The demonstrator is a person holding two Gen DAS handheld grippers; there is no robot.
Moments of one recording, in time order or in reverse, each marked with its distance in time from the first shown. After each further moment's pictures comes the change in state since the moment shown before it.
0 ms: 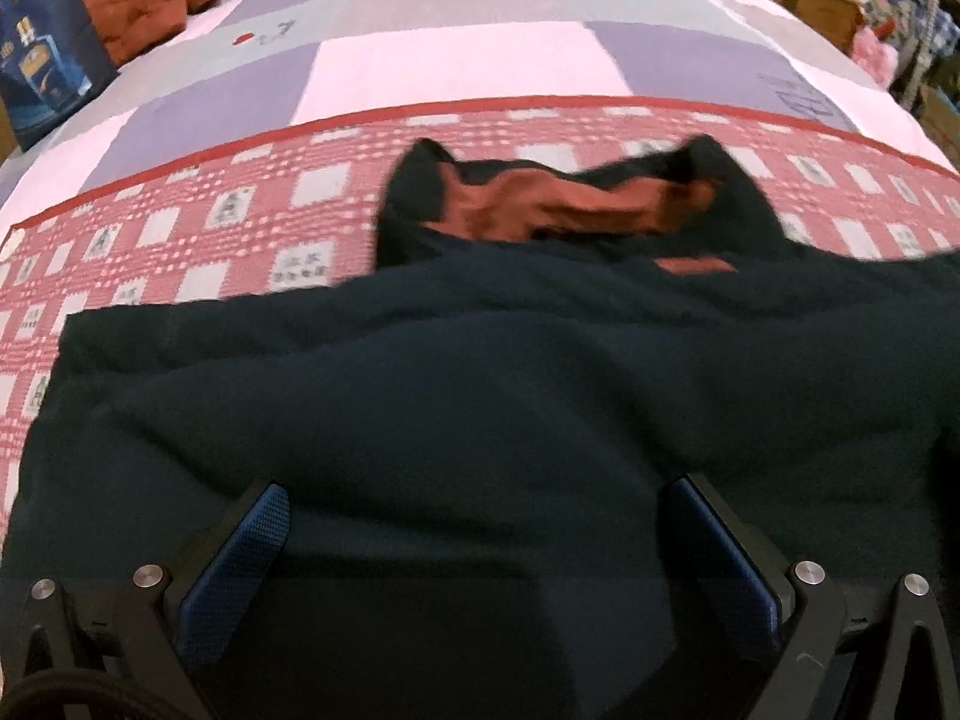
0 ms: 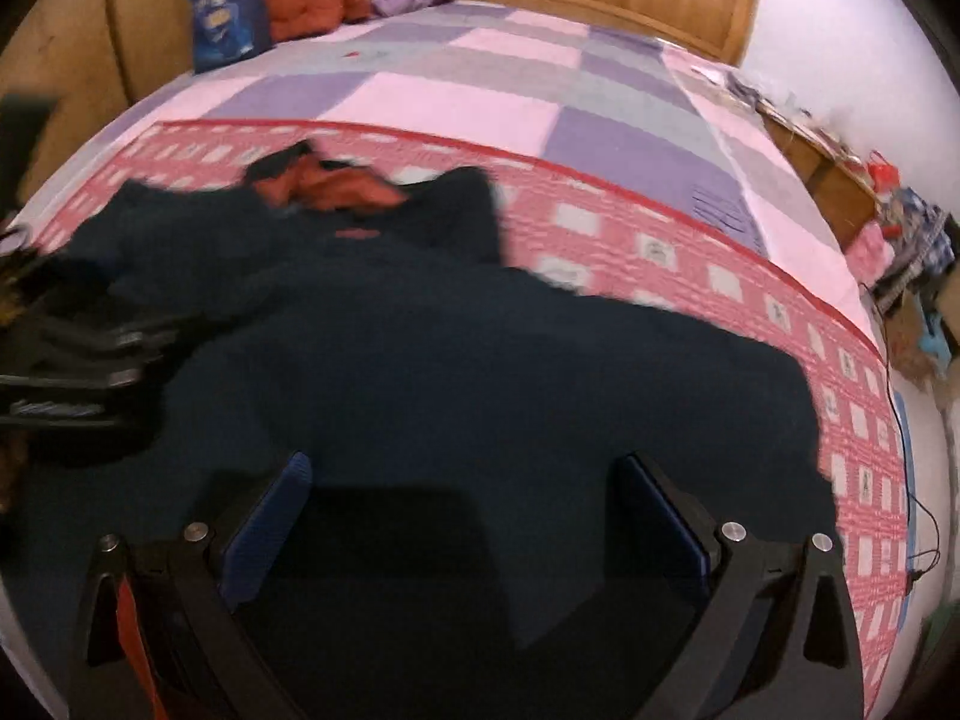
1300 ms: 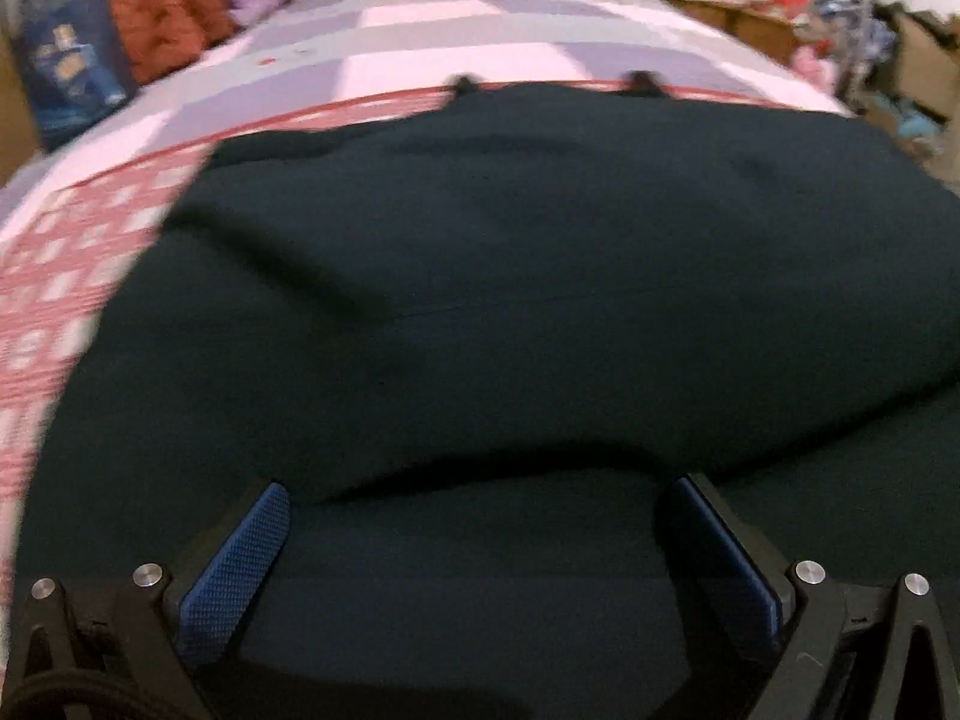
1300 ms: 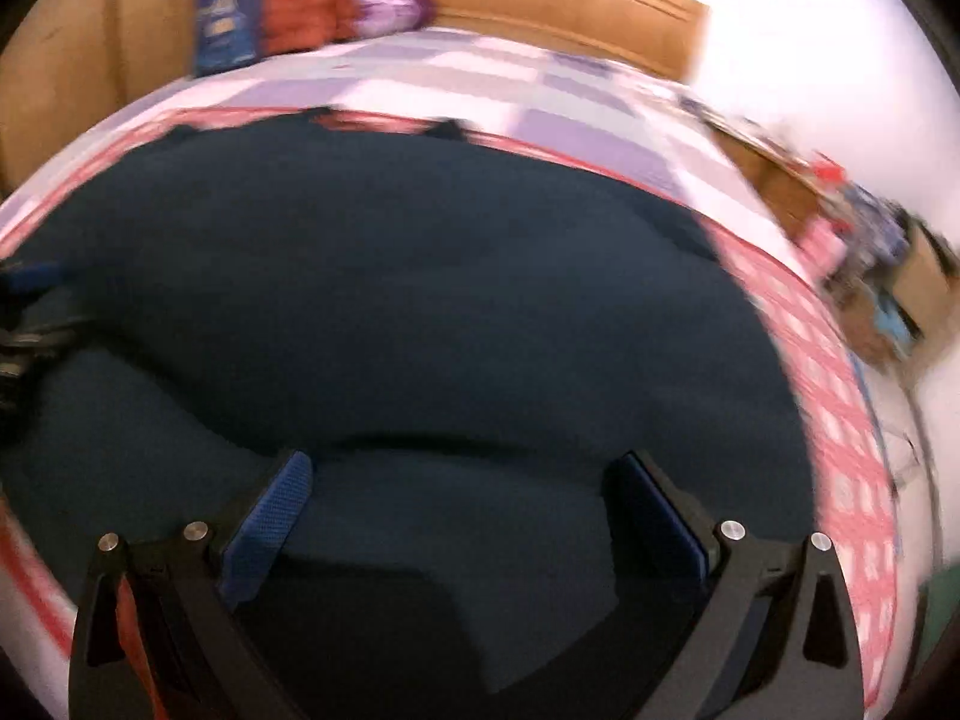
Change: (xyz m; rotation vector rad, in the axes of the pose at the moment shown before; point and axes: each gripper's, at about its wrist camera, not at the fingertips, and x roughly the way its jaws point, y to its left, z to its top) left arm -0.075 0.056 -0.160 0.050 -0.142 -0.021; right arm -0.064 0.005 -0.142 0.023 -0.101 -0.112
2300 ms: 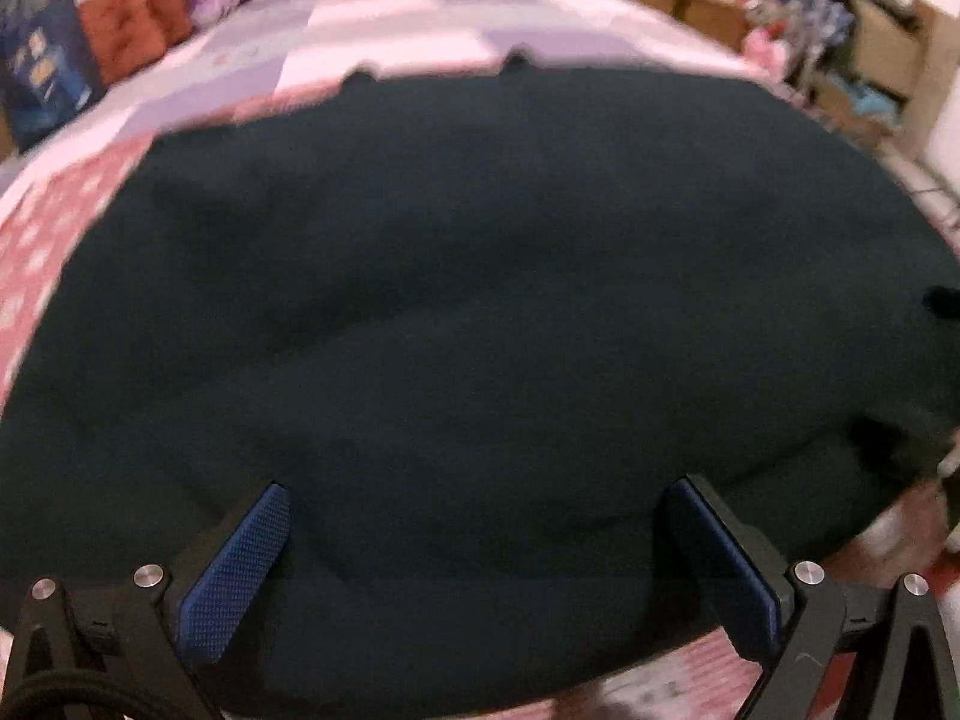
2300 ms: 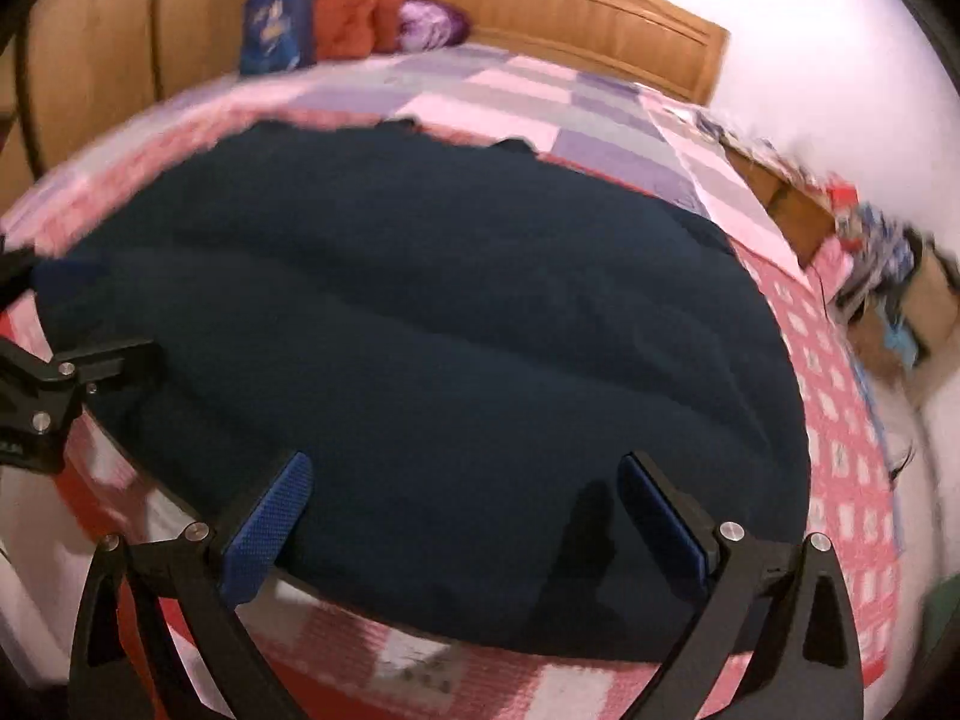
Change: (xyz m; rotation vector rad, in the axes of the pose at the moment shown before) left arm -0.045 -0.068 -0.045 0.014 0.037 -0.093; right arm -0.060 0.066 -0.046 -0.126 -0.023 0.049
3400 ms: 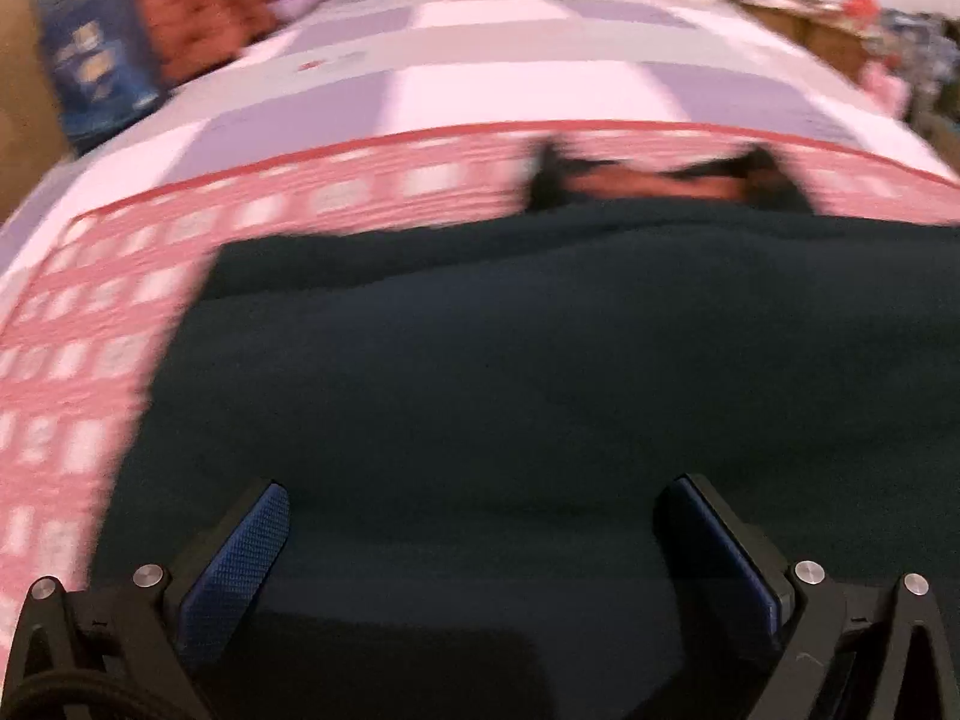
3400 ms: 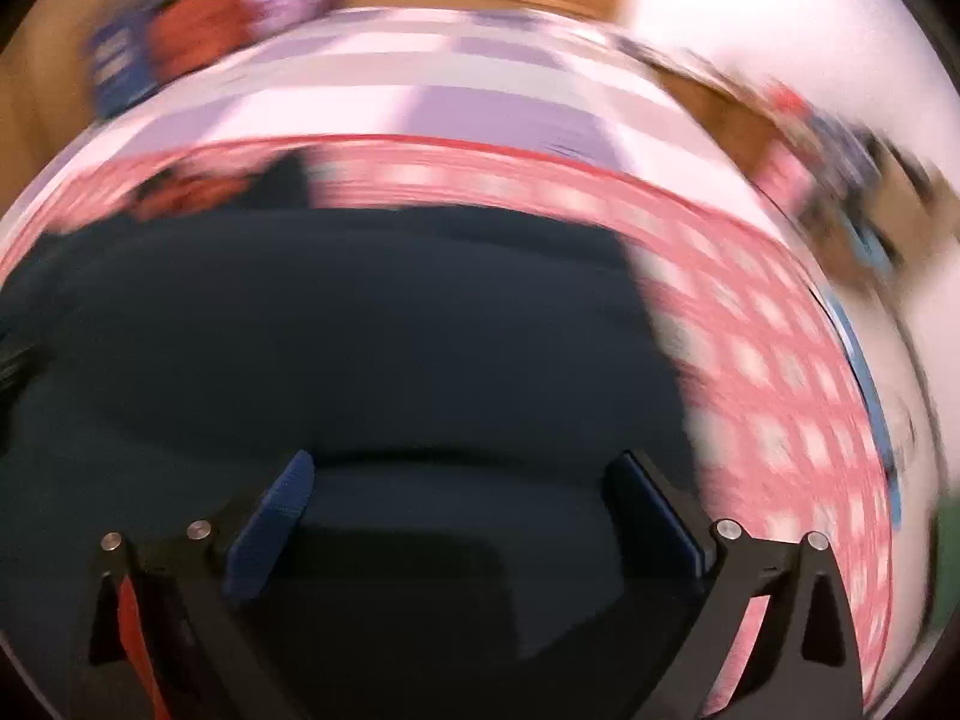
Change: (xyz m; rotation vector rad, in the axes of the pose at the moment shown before) left arm 0.095 0.106 0.140 -0.086 -0.006 0.179; right arm 0.111 -0.162 0.097 0.307 0.128 -0.106
